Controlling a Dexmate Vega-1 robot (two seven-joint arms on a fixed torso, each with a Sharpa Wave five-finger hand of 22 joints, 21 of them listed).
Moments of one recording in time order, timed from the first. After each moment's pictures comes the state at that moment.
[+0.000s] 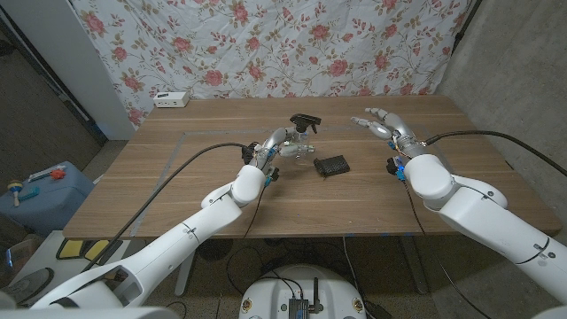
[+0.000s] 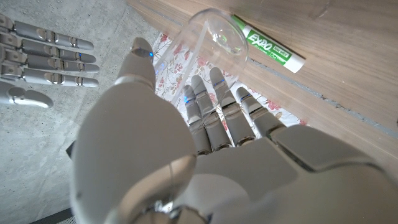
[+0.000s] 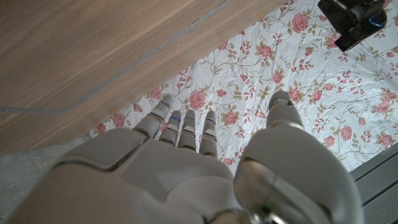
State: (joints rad) left arm 0.81 0.50 0.67 -1.61 0.11 -0.03 0.33; left_hand 1.08 -0.04 0.25 -0.17 0.20 0.71 -0.05 0.34 0.20 0.78 -0.12 0.31 0.37 0.82 -0.09 0.22 0.19 0.34 -0.04 0.18 0.16; right arm -1.16 -0.88 -0.29 -2.32 0.23 -0.56 -0.45; right_hand 0.50 0.02 0.25 -0.16 0.23 0.26 0.01 0.21 0.20 0.15 0.09 0.19 0.20 0.08 0.08 0.20 0.18 0.23 0.05 0.18 0.17
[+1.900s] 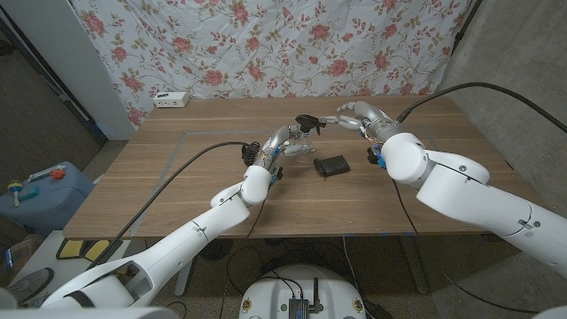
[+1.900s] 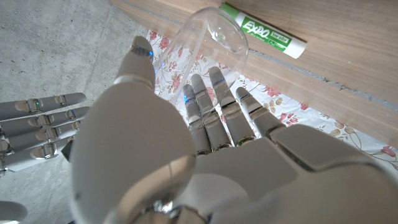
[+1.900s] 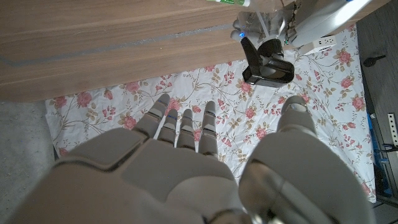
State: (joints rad) left arm 0.78 0.46 0.72 -1.56 0.20 -0.01 0.41; left_hand 1.08 -0.04 0.26 -0.18 0.20 0.72 -0.04 0.34 0.20 0.79 -0.11 0.31 0.39 0.83 -0.09 0.22 0.19 0.34 -0.04 0.18 0.16; right arm -0.82 -0.94 -0.62 -2.53 0.04 -1.03 -0.30; right_hand 0.43 -0.03 0.22 -0.13 0.21 0.36 0.06 0.24 0.21 0.16 0.13 0.20 0.20 0.08 0.13 0.20 0.19 0.22 0.09 0.18 0.17
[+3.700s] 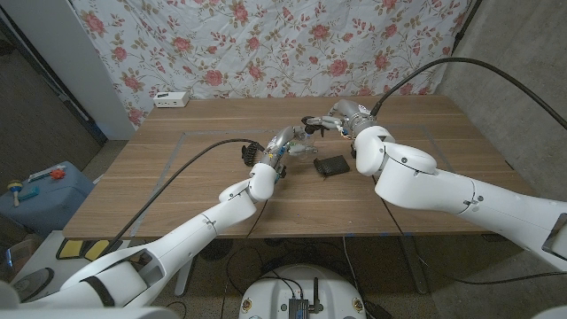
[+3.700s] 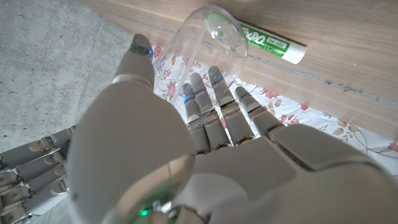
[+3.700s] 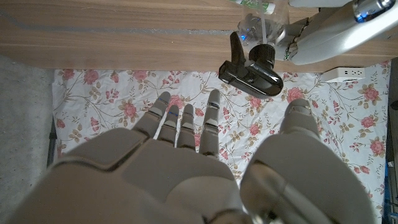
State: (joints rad) left arm 0.71 0.42 0.77 -1.47 0.26 0.04 0.43; left_hand 1.08 -0.04 0.27 -0.20 0.20 0.72 -0.03 0.34 0.20 0.80 -0.10 0.30 0.41 0.83 -0.09 0.21 0.19 0.34 -0.04 0.18 0.16; right arm -0.44 -0.81 -1.06 -2.42 -0.13 -1.31 -0.26; right_hand 0.41 -0.05 0.21 -0.13 0.18 0.52 0.08 0.31 0.24 0.22 0.13 0.21 0.20 0.14 0.12 0.21 0.19 0.24 0.08 0.19 0.17
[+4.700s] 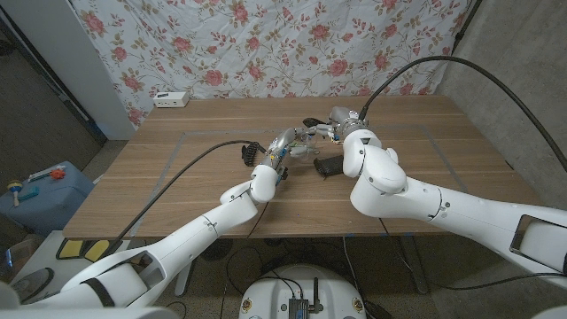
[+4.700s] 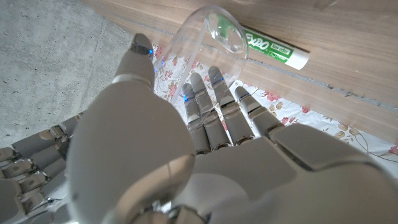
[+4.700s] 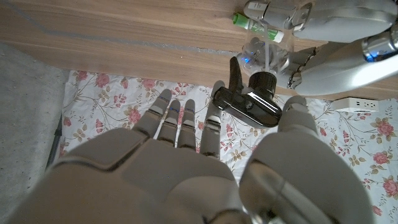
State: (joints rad) left arm 0.72 0.41 0.78 -1.48 0.26 0.04 0.44; left_hand 1.08 -0.04 0.28 -0.20 0.20 0.72 -0.03 0.33 0.20 0.80 -0.10 0.30 0.42 0.83 -0.09 0.21 0.20 0.34 -0.04 0.18 0.16; right arm -0.45 -0.68 -1.15 -2.30 -0.68 -1.39 0.19; right_hand 0.43 -0.04 0.22 -0.14 0.18 0.64 0.06 0.37 0.26 0.29 0.12 0.22 0.20 0.19 0.10 0.22 0.19 0.27 0.07 0.19 0.17
